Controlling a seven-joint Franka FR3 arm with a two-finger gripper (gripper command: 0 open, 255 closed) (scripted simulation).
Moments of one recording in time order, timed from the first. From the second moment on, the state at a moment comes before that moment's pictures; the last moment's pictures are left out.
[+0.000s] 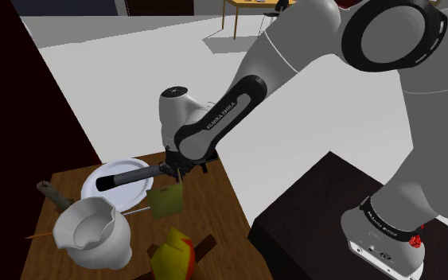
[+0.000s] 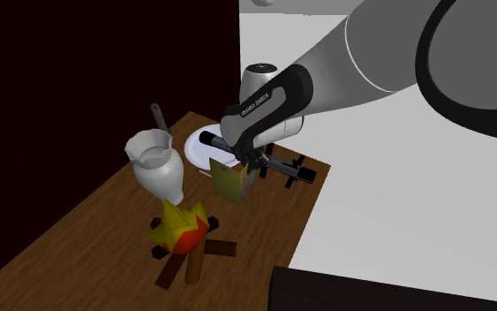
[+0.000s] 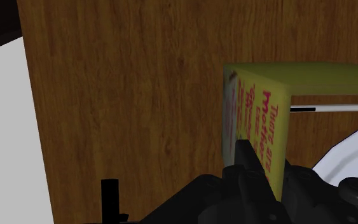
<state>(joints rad) 0.26 0.69 0.32 -1.85 -0.18 2.51 1.02</state>
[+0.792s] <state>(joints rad) 0.25 0.62 0.34 -1.87 -0.16 2.45 1.01</state>
